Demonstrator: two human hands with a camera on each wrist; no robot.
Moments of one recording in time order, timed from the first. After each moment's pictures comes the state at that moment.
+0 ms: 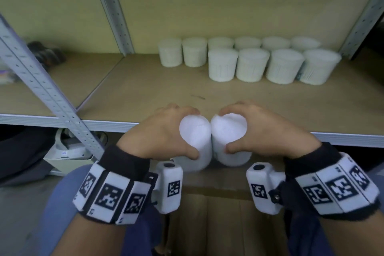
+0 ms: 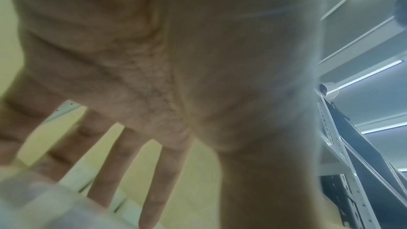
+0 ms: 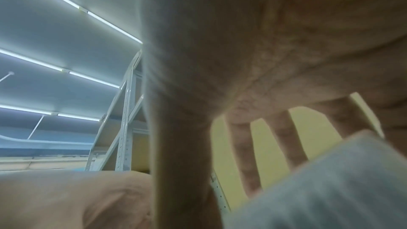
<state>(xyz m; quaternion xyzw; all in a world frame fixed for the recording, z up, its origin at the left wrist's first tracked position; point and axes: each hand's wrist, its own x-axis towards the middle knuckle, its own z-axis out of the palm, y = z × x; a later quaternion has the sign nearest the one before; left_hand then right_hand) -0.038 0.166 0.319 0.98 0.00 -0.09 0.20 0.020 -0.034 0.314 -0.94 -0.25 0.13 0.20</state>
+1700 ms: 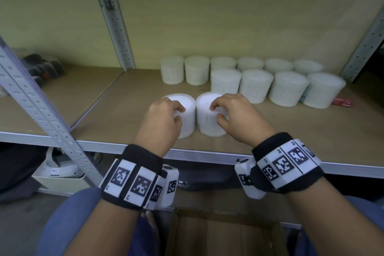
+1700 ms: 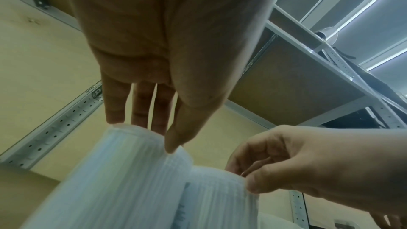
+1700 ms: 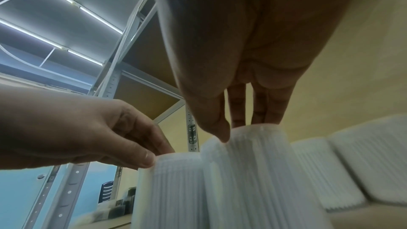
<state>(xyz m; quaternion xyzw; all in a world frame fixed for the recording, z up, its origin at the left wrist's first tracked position) 0.035 0.195 0.291 0.95 0.07 0.21 0.21 0.100 0.017 0.302 -0.93 -0.31 -0.07 0.19</state>
